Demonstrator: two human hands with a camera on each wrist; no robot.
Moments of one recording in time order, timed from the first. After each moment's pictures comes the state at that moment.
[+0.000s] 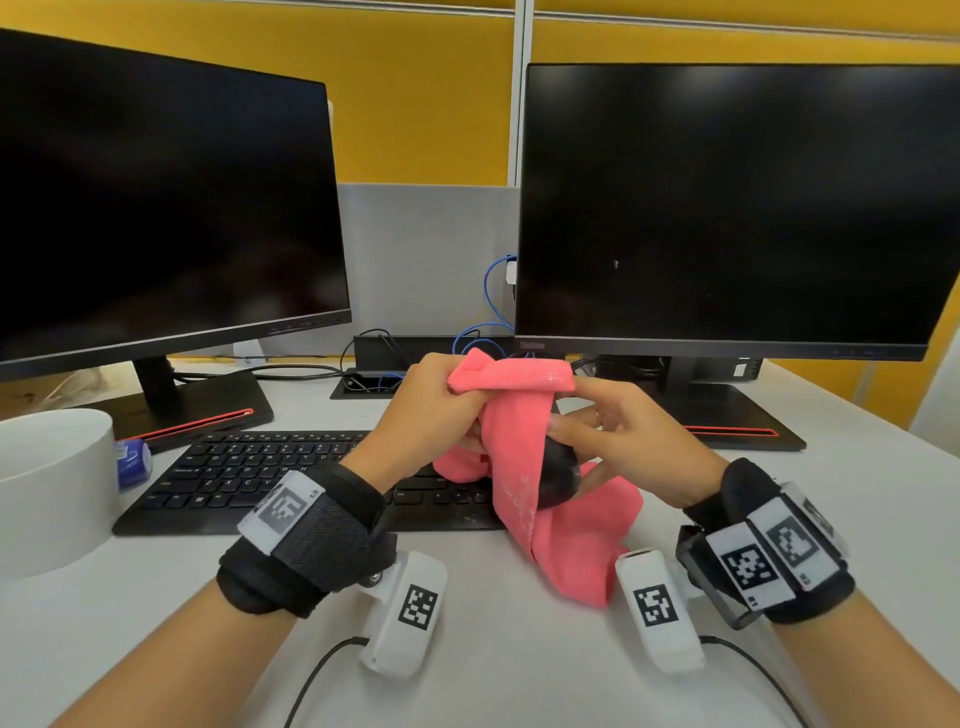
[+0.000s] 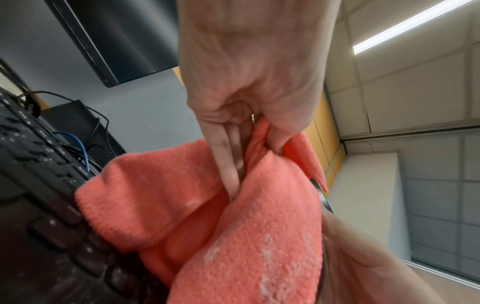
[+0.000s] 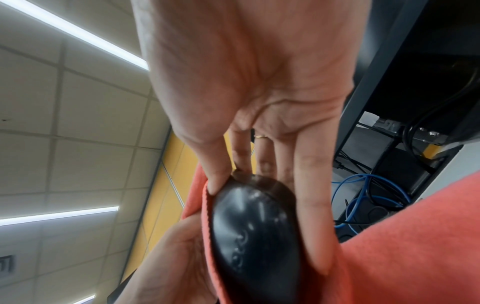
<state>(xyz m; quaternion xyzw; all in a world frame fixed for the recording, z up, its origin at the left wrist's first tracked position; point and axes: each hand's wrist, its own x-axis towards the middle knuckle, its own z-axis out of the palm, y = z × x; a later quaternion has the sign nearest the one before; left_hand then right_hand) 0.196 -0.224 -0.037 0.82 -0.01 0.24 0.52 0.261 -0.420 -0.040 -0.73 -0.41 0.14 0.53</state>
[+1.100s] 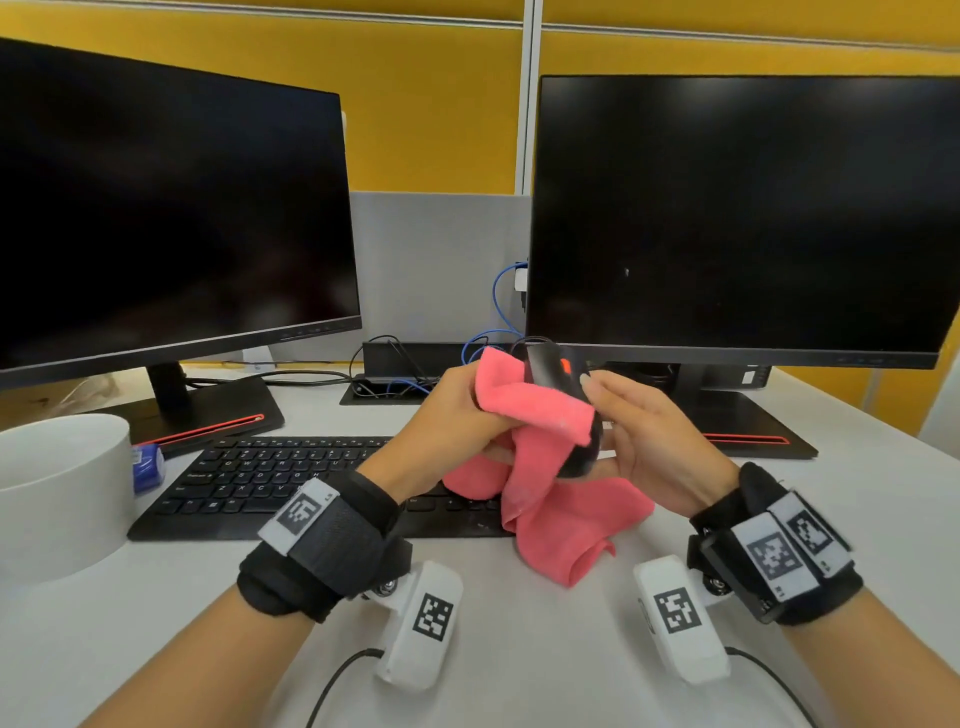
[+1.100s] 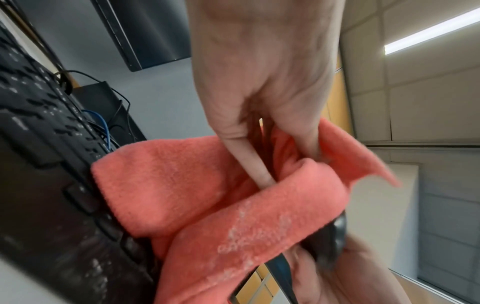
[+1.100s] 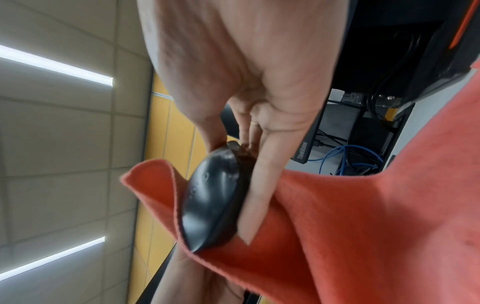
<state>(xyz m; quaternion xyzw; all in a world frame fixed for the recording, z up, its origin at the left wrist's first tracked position) 0.193 -0.229 -0.039 0.77 -0.07 0.18 0.61 0.269 -0.413 -0.045 -0.57 -0.31 0.22 0.73</state>
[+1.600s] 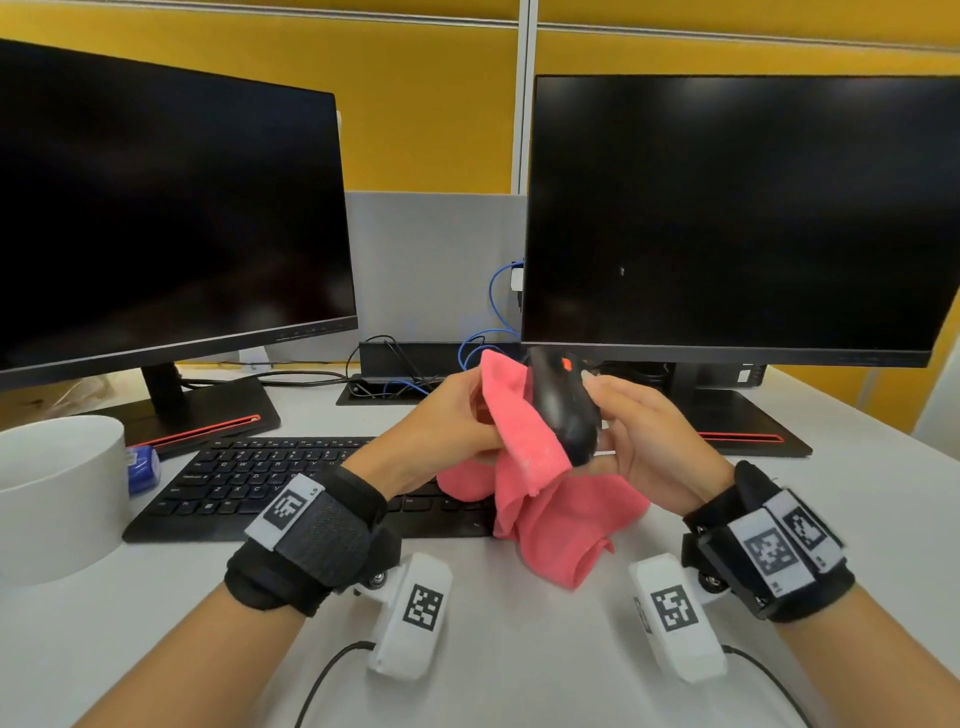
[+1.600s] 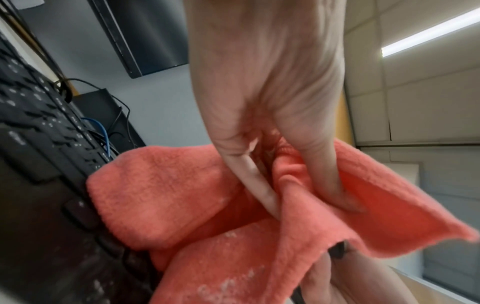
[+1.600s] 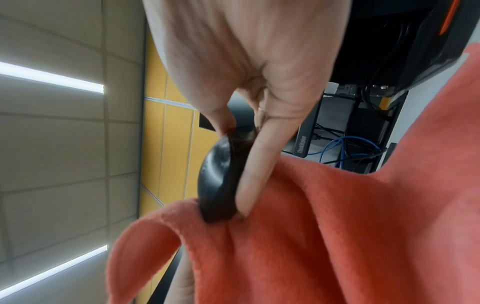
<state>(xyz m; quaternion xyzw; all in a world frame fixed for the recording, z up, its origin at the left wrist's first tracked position) 0.195 -0.223 -0.041 0.79 -0.08 0.11 0.60 0.266 -0.411 -0.042 -0.58 -0.28 0.21 0.74</state>
